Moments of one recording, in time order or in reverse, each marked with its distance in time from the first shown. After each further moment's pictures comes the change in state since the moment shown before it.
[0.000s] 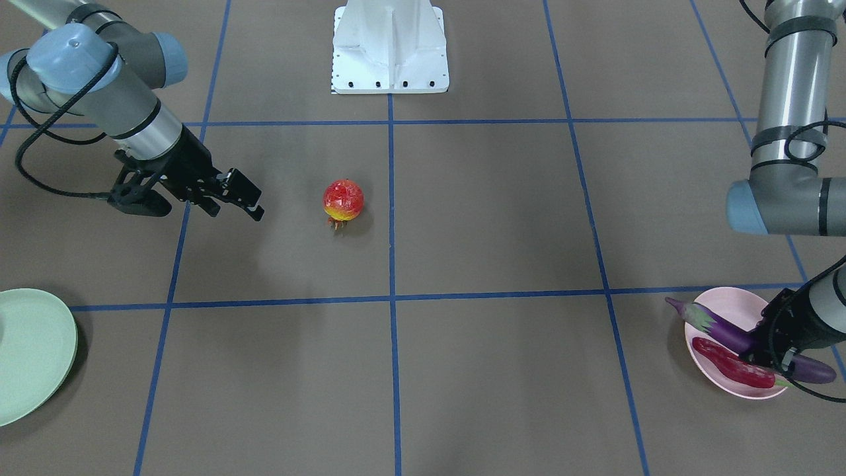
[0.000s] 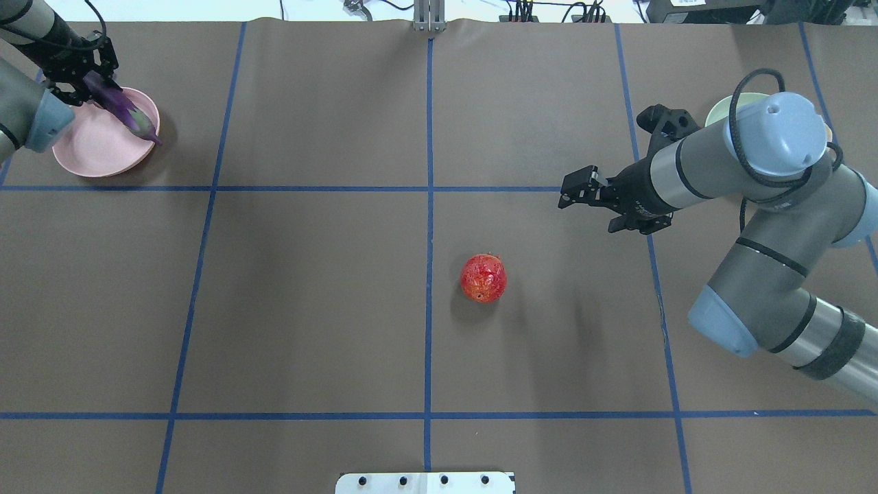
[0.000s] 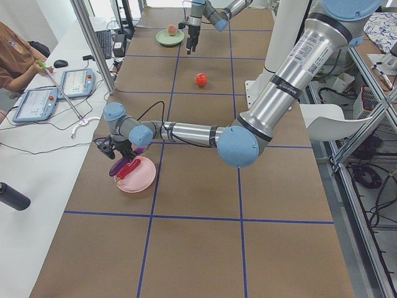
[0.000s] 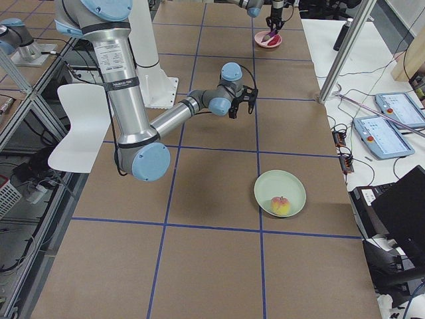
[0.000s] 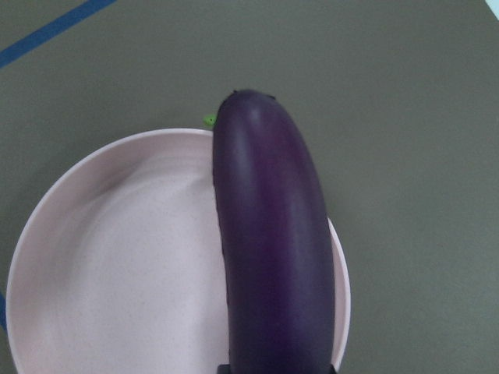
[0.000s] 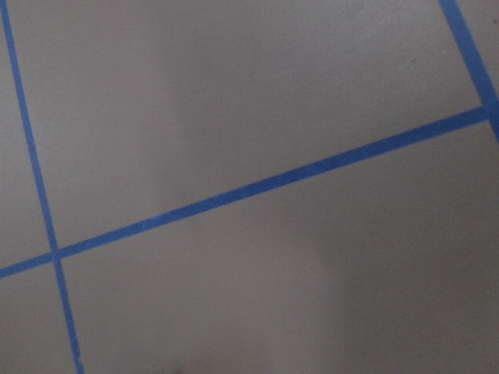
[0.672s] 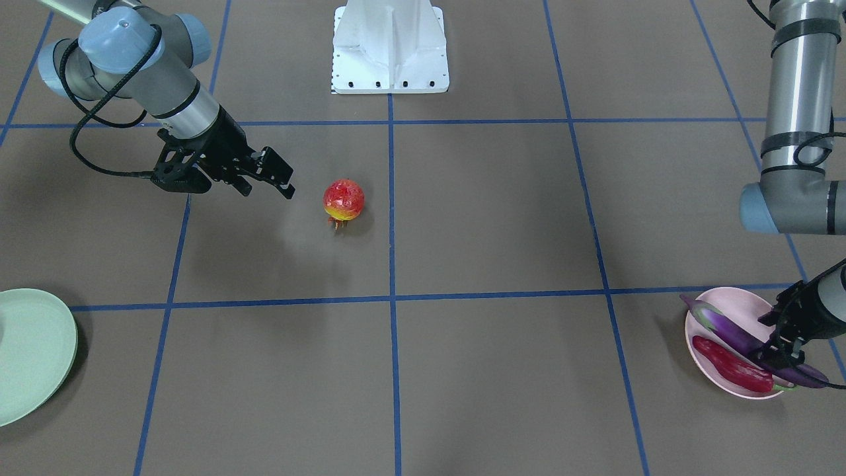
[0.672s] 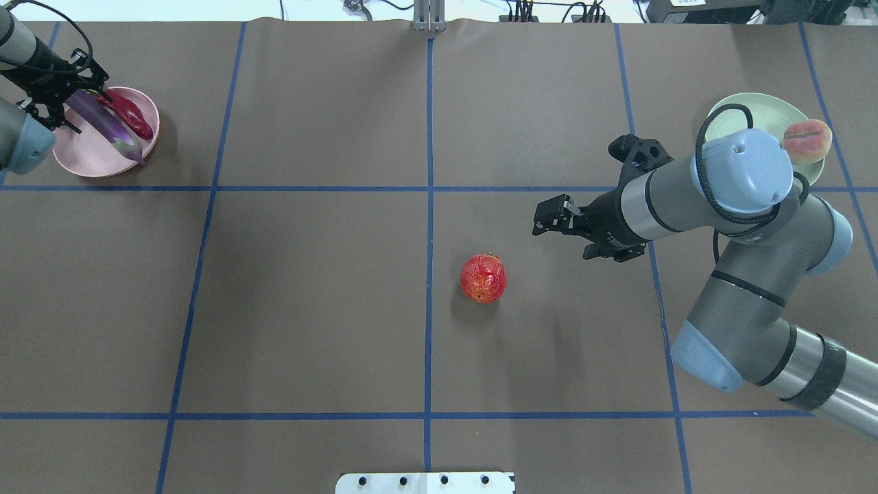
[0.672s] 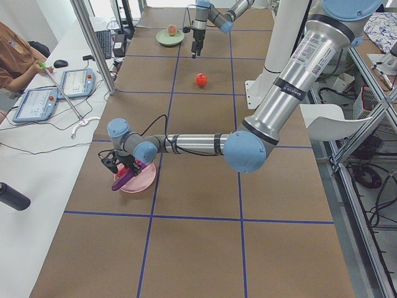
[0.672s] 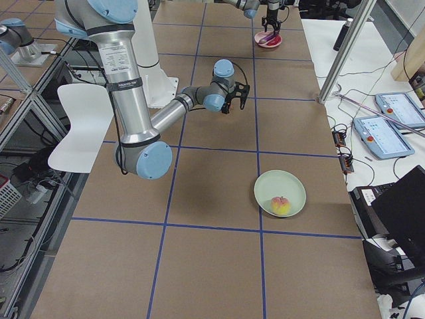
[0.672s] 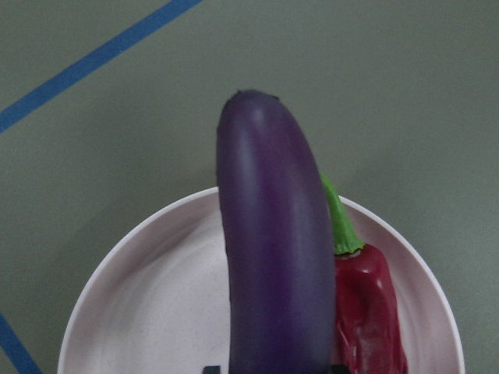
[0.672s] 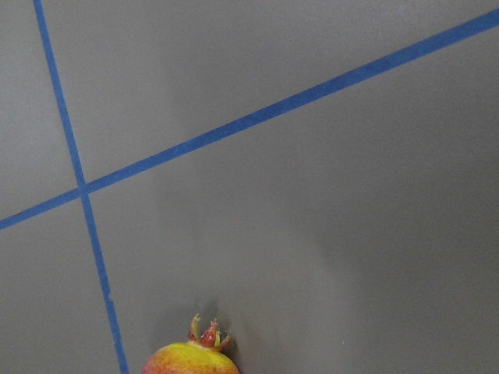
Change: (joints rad) left arm -0.001 0.049 -0.016 -0.049 -0.039 0.051; right arm -0.083 0.006 0.019 -0.001 -0.048 0.039
